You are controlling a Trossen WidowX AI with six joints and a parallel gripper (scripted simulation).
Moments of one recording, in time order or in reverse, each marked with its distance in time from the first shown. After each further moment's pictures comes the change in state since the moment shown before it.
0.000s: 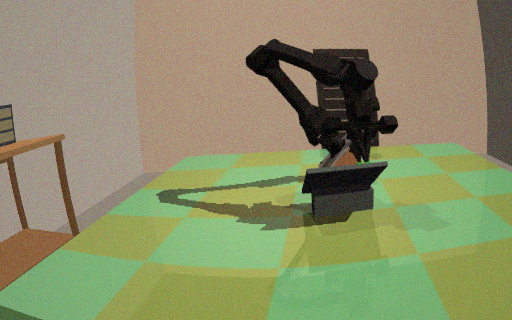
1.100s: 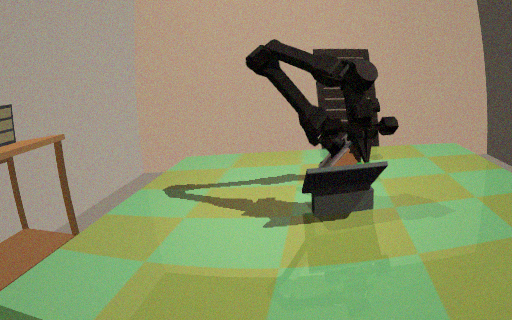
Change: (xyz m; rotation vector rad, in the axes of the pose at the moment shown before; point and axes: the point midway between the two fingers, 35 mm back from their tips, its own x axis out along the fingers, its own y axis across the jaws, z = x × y) arm 0.004 0.000 0.001 0.001 -0.001 0.000
